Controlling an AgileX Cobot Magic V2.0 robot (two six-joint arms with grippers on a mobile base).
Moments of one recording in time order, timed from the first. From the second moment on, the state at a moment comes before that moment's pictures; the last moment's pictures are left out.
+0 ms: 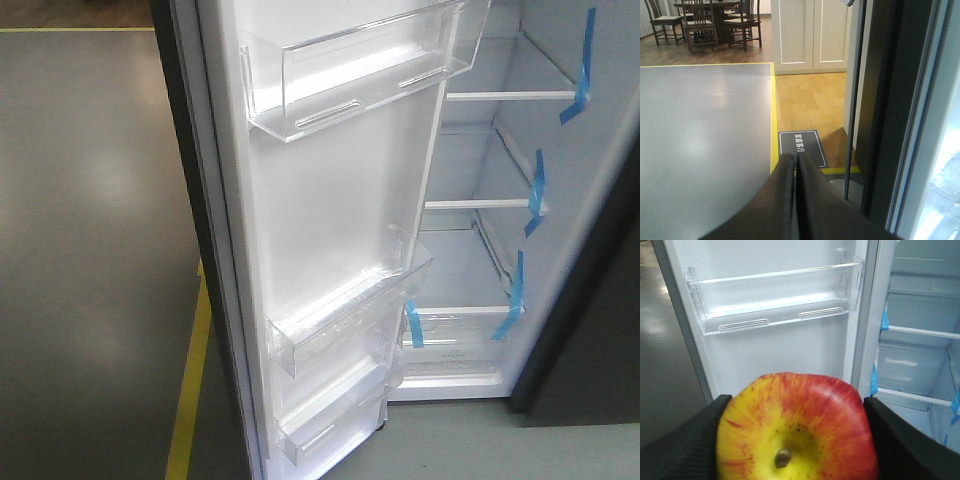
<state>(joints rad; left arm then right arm) -0.05 -0.01 0.03 0.10 0.22 -0.15 -0.11 0.65 -1.04 0.60 0.86 -0.53</state>
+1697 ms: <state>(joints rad) -0.05 -0.01 0.03 0.10 0.22 -0.15 -0.11 0.65 -1.04 0.60 0.86 -0.53</state>
